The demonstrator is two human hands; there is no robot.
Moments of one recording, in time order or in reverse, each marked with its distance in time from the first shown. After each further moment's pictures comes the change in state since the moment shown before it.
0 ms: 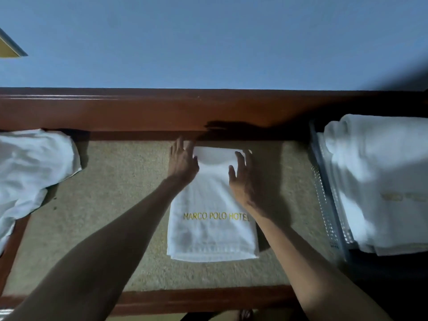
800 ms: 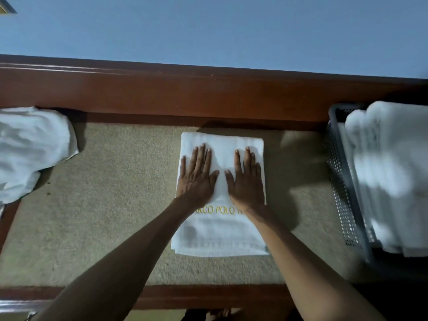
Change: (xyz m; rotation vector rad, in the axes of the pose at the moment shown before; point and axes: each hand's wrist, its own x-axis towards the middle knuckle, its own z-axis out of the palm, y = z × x) left_hand -0.067 -0.027 0.068 0.243 -0.088 0.131; right_hand -0.039 0.007 0.058 -0.171 -0.087 -0.096
